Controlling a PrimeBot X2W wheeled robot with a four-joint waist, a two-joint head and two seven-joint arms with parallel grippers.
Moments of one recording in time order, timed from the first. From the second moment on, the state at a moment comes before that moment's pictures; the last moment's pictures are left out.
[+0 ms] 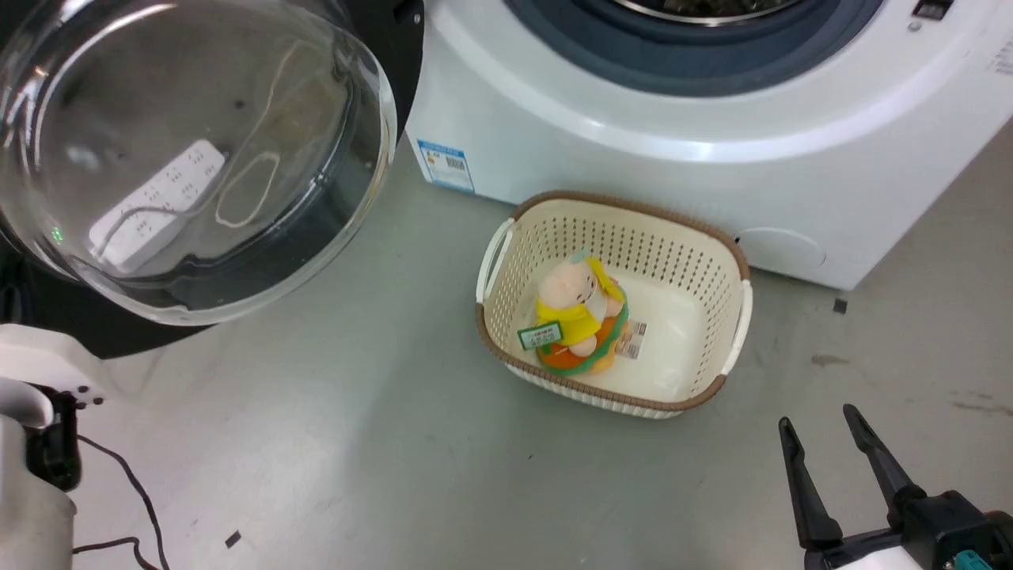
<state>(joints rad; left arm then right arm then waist) -0.57 0.46 0.10 0.75 -0.39 -0.01 -0.24 0.09 -0.05 -0.04 0.00 0.00 0.13 -0.24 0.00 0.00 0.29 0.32</state>
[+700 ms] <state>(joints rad) -0.09 0.22 -0.05 0.24 -0.28 0.01 -0.26 0.11 -0.05 -0.08 0.03 0.04 0.13 -0.26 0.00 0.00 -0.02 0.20</state>
